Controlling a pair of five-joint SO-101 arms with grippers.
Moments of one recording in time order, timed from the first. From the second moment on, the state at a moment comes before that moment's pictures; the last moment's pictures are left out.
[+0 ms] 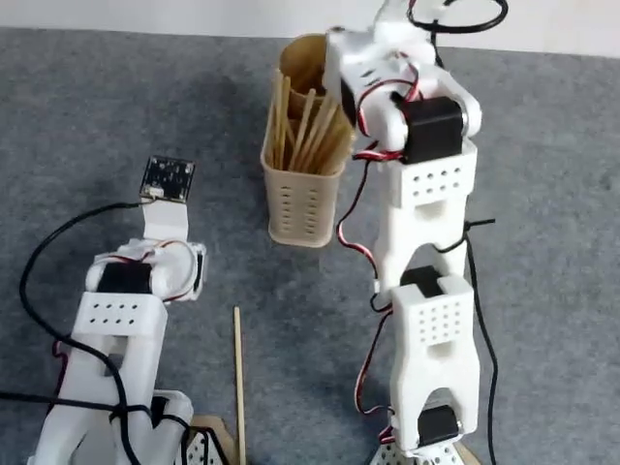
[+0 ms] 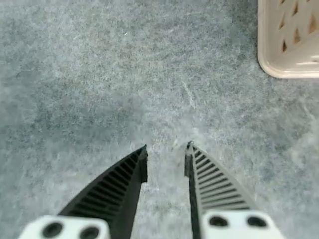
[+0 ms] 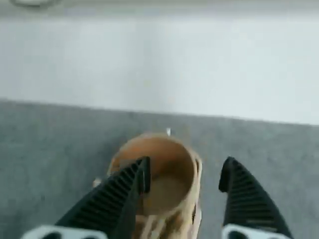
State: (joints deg) left arm -5.5 -41.3 56.7 55.5 -0.7; right arm -22.2 35.6 -95.3 93.0 -6.8
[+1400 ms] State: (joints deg) left arm 14.1 -6.6 48.7 66.5 4.6; right arm -19.5 -33.5 8.1 87.1 -6.6
